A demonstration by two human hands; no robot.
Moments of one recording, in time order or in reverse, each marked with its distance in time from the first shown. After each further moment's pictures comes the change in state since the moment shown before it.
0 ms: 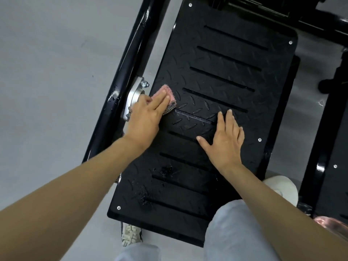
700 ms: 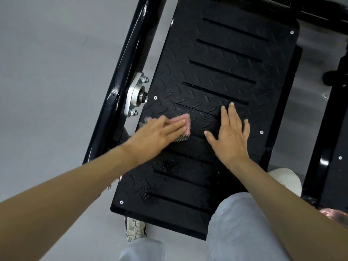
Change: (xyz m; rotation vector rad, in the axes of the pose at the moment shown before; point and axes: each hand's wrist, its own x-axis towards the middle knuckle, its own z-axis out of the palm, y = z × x) left_hand -0.042 0.017 -0.009 0.098 -0.184 0.470; right_hand -0.003 0.013 -0.002 -0.010 0.016 -0.050
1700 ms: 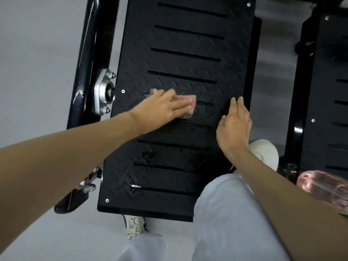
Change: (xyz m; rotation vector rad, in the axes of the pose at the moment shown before) left_hand 0.084 0.018 -0.023 0.402 -0.058 0.284; right_hand -0.025 0.058 -0.003 0.182 0.151 0.288
